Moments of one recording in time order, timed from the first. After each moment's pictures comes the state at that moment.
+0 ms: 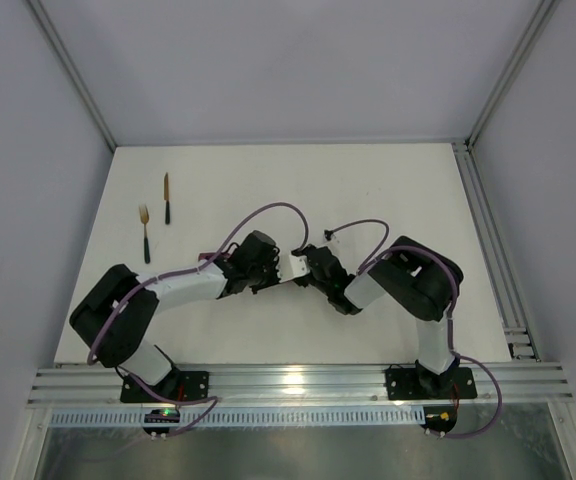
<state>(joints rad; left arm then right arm) -0.76 1.55 0.78 -0.12 0.07 0.63 0.81 1.95 0.66 0.88 0.14 1.29</state>
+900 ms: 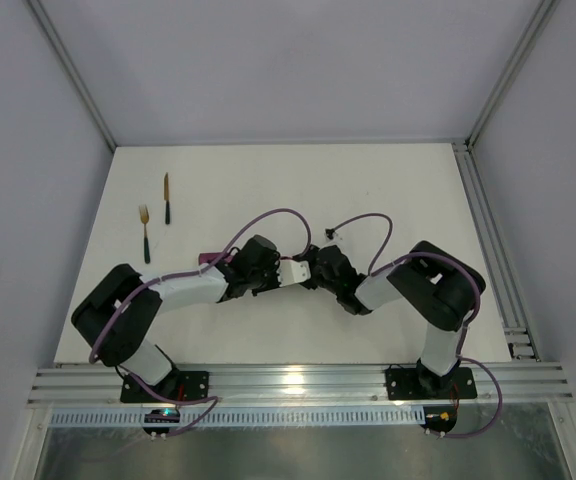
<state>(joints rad) -0.77 1.56 0.75 -0.06 0.05 0.68 0.78 1.82 0.59 0.78 0.04 1.16</state>
